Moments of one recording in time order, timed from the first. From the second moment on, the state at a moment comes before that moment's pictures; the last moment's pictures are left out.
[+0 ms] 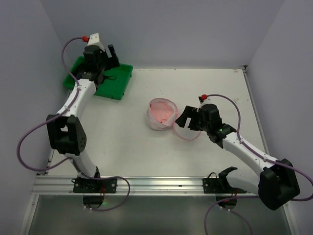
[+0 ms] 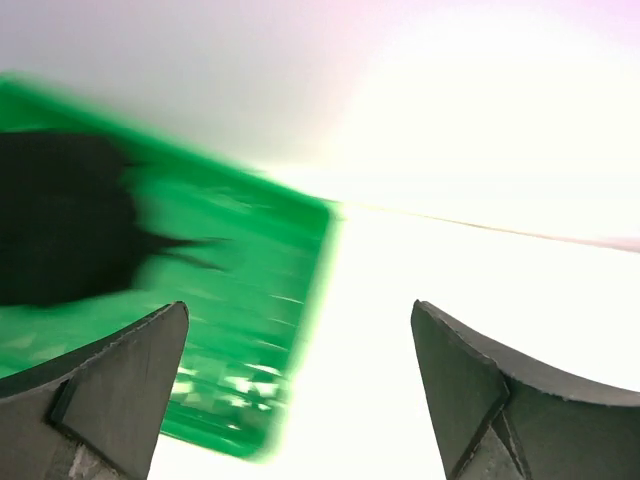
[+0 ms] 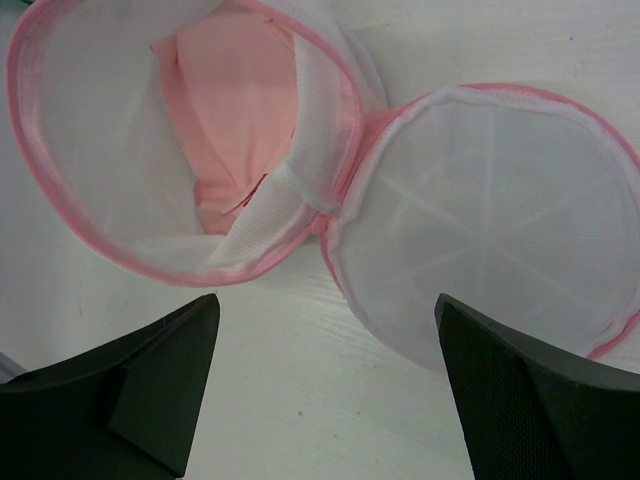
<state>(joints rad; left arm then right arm) -0.02 1.84 1.62 -0.14 -0.07 -0.28 0.46 1.13 0.65 -0.11 -0.10 0.63</state>
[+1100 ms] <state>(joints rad) -0.78 2.07 1.59 -0.50 -0.48 -0.47 0.46 1.06 0.54 -0.09 0.00 0.69</state>
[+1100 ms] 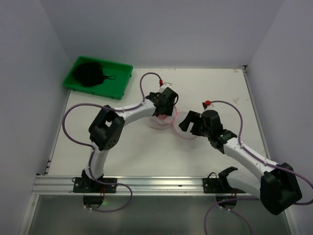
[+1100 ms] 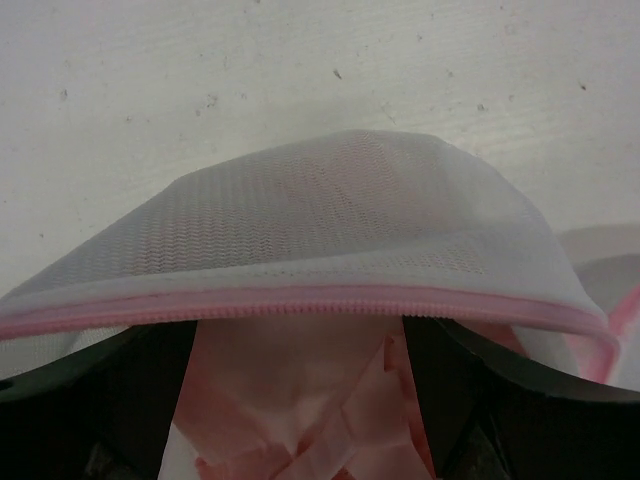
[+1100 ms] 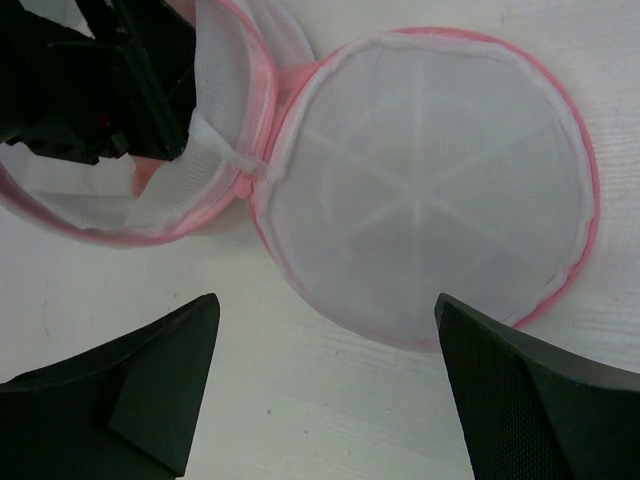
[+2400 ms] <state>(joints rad) -0.75 1.61 1.18 -0.18 0.04 -0.28 0.46 1.34 0.75 -0.03 -0.05 0.66</state>
